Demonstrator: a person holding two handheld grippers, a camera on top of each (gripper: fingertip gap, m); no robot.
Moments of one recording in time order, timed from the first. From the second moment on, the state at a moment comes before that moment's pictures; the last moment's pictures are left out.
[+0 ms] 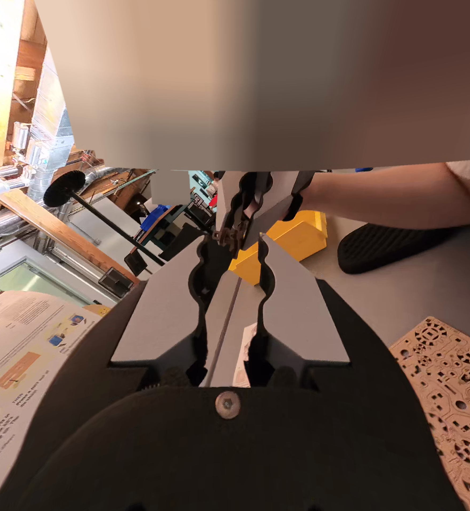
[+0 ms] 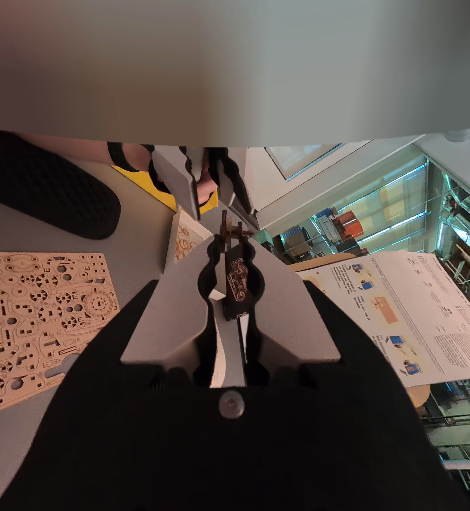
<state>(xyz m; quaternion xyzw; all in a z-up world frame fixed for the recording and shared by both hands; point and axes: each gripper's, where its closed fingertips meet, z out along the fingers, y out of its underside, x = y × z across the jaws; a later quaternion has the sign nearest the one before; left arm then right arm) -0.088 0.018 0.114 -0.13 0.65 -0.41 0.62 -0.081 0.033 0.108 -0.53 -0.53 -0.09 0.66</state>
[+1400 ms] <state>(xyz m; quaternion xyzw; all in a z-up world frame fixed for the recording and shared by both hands) -0.082 0.030 0.113 -0.16 0.64 -0.38 0.64 -0.083 0.034 0.106 -0.52 -0.50 0.07 0.69</state>
